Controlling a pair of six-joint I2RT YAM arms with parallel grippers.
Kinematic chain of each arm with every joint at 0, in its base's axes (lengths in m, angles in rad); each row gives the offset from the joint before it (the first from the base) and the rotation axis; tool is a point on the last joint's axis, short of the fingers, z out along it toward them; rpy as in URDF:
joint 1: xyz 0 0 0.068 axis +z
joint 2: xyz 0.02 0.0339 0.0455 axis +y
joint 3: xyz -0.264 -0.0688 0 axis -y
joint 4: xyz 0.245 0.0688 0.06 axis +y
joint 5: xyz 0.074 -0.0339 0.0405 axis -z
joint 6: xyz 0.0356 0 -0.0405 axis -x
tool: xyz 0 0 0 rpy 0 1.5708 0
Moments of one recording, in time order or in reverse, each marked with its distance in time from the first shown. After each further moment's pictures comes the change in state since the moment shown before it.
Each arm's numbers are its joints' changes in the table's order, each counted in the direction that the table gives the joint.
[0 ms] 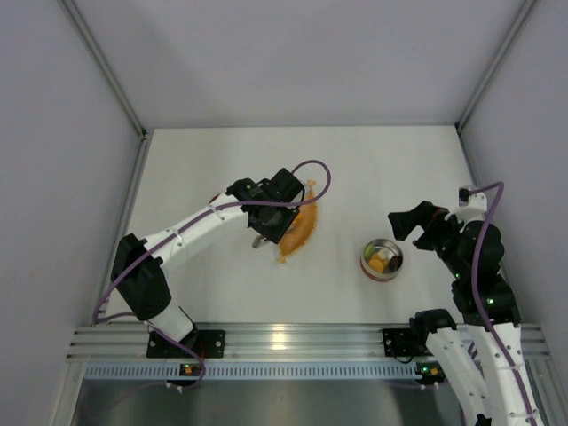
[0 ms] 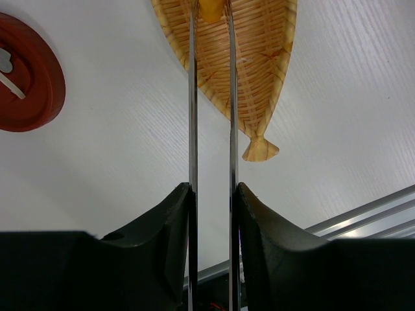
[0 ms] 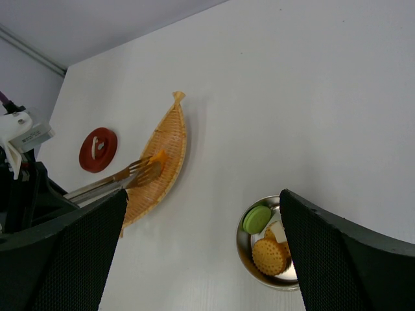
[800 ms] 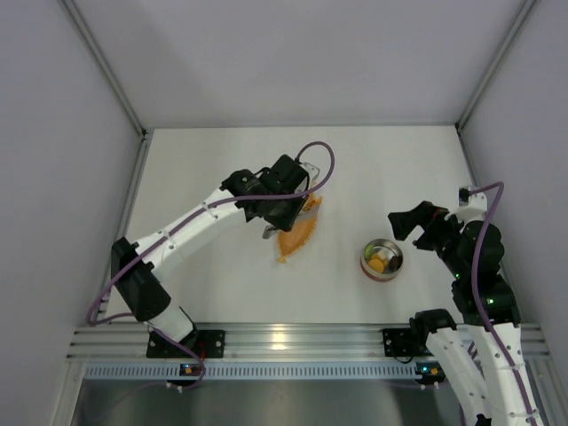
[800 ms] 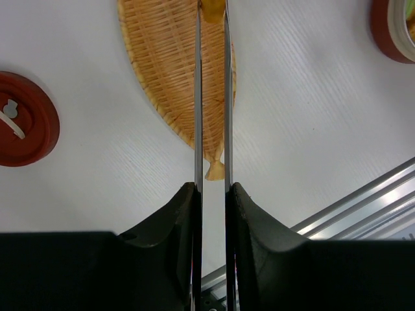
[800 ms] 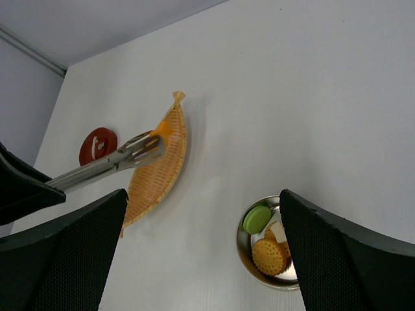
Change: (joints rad) left arm -0.024 -0.003 0.152 -0.002 0.046 0.040; right arm 0.000 0.000 0.000 0.000 0.000 0.000
